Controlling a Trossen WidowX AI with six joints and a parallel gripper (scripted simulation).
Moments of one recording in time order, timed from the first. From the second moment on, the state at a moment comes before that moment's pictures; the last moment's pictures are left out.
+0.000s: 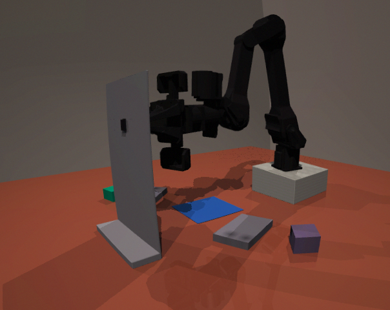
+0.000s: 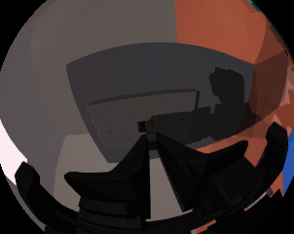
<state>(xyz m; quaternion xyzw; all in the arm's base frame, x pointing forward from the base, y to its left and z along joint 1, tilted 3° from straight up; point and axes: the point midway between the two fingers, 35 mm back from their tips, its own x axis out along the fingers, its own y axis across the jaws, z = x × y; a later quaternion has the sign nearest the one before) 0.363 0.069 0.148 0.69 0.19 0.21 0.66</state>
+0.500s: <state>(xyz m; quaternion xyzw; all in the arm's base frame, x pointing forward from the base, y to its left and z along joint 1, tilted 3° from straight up) 0.354 0.064 0.148 0.69 0.18 0.21 0.66</state>
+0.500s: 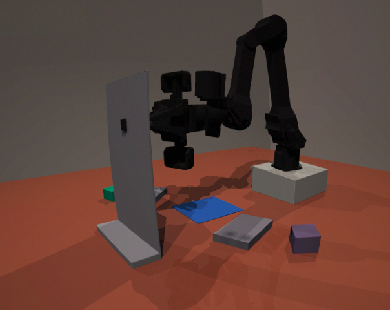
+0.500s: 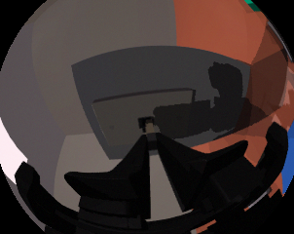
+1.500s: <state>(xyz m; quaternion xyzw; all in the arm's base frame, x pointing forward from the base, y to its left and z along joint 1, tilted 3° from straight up) 0.336 0.052 0.146 0.69 0.19 0.20 0.67</state>
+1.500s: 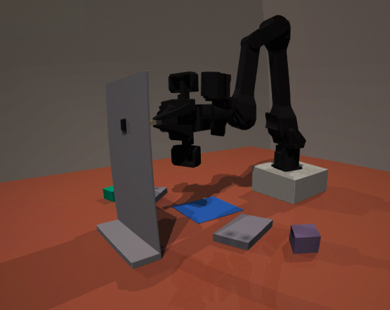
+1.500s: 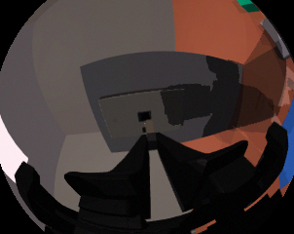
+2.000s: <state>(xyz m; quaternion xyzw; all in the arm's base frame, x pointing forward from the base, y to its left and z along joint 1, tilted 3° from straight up) 0.327 0.046 0.146 0.69 0.19 0.20 0.67</state>
